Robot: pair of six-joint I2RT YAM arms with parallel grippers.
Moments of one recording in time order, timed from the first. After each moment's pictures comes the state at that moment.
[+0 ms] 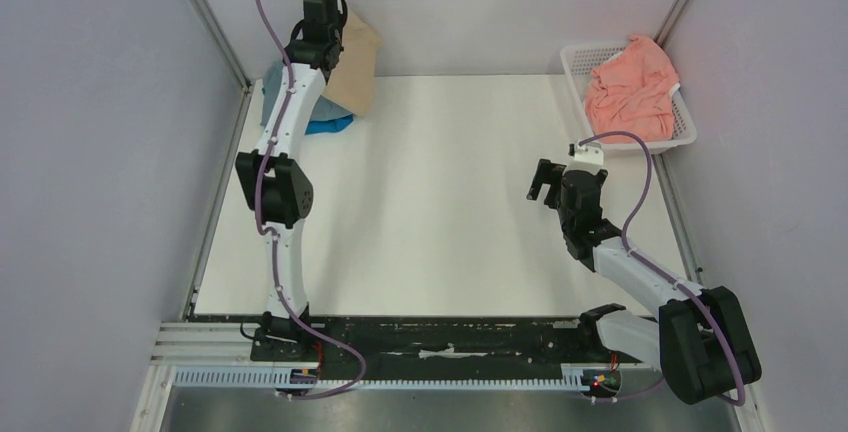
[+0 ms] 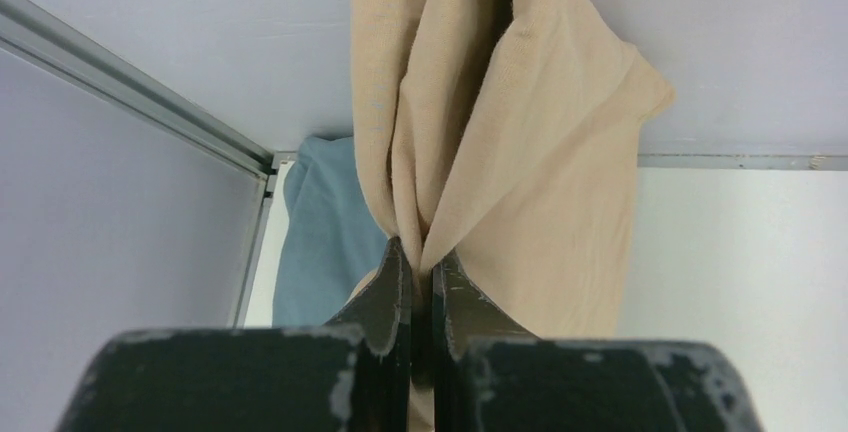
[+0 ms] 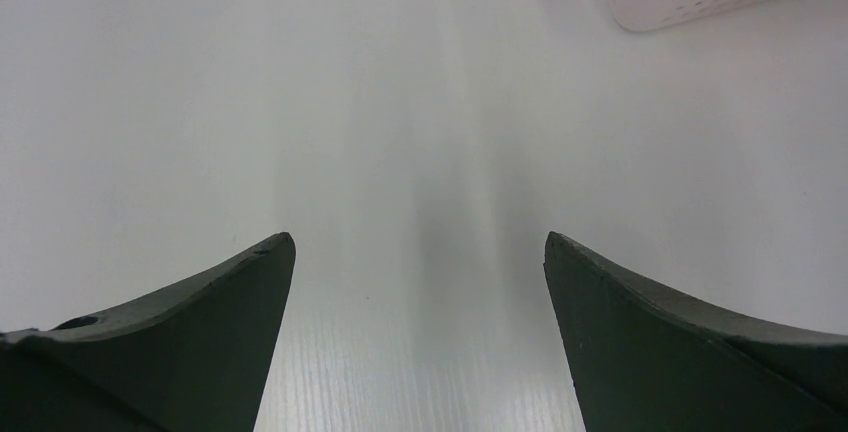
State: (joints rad) left arm -0.17 2.23 2.37 -0.49 -0.40 0.15; right arm 0.28 1.13 0.44 0.28 0.36 0.27
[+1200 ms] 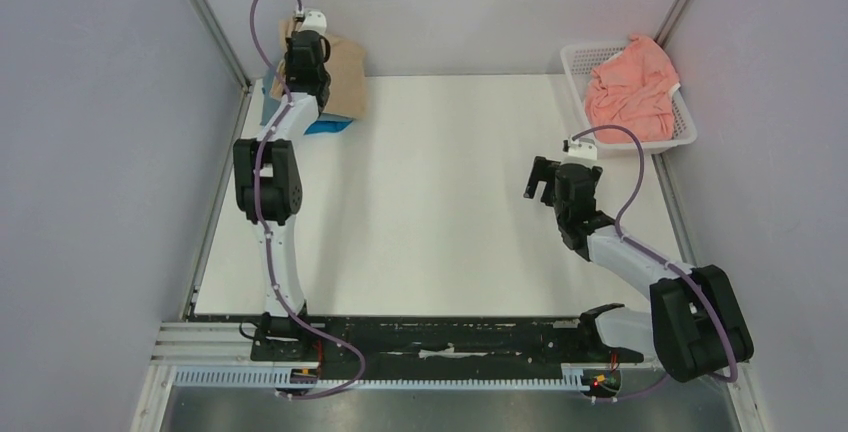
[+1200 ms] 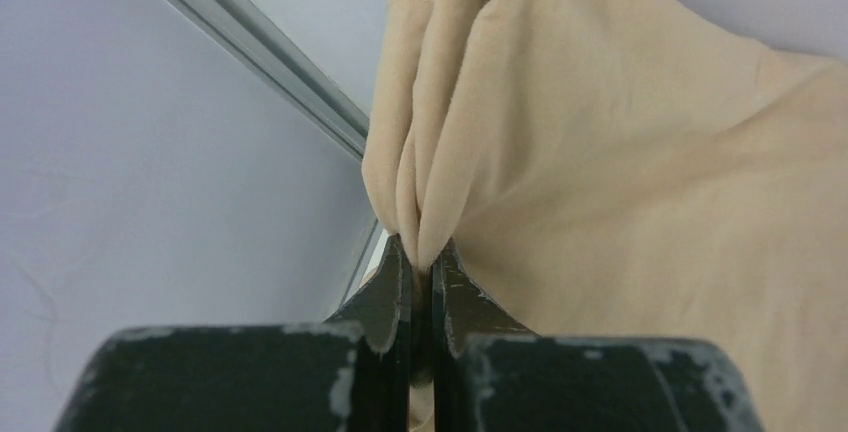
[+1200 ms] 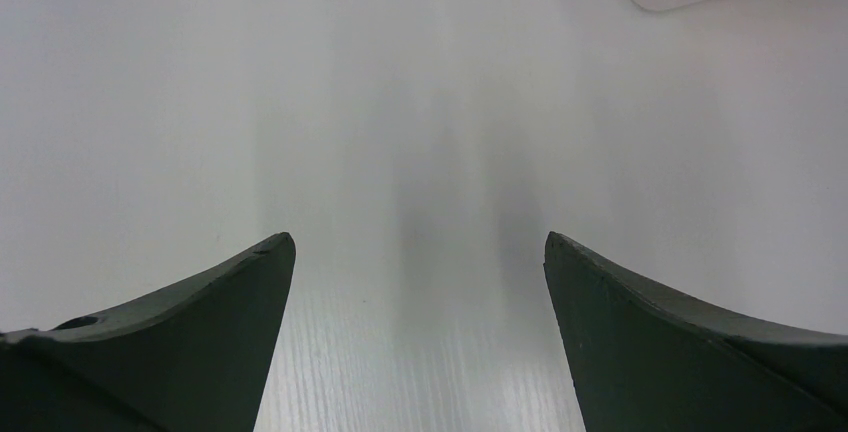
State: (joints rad) left arm -0.09 2.22 1.89 0.18 -0.59 0.36; right arm 0.28 1.21 0.48 0.26 0.36 0.27
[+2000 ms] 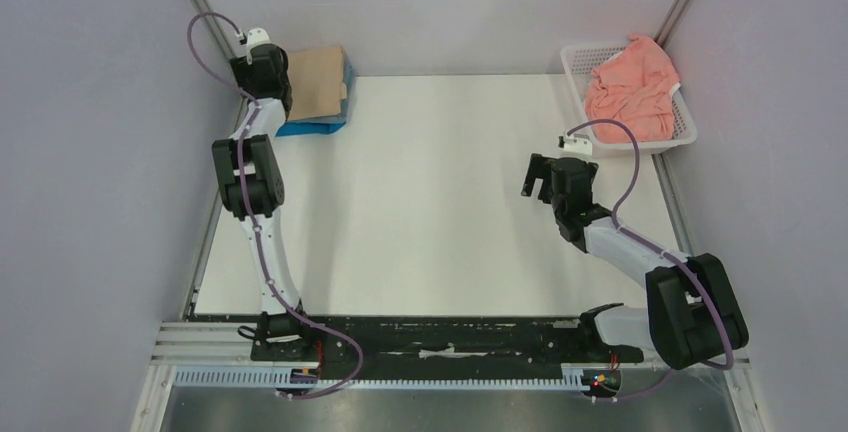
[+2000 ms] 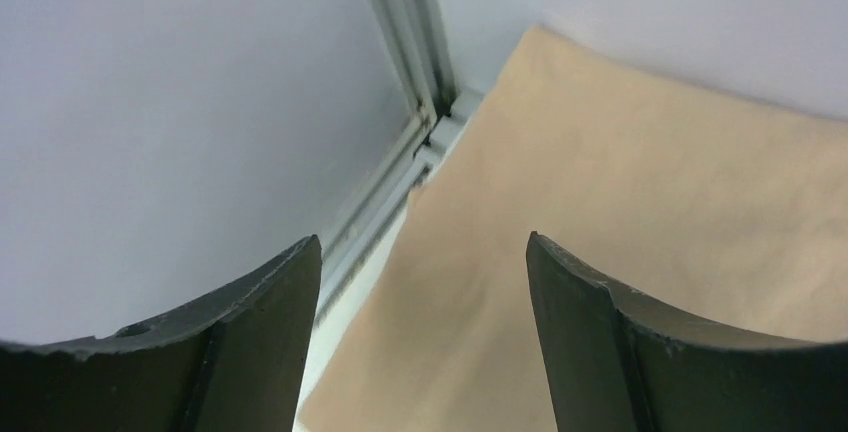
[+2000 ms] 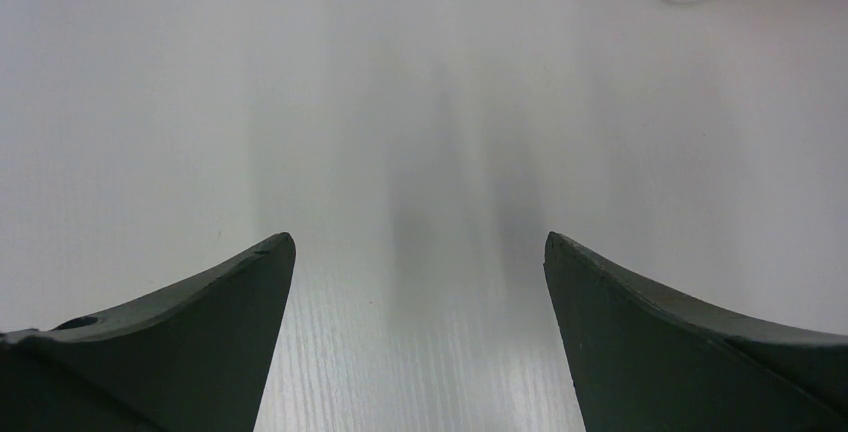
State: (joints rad) left arm 0.13 2.37 1.97 0.14 -0.50 0.05; right arm 0.28 1.28 0.55 0.21 0.35 0.28
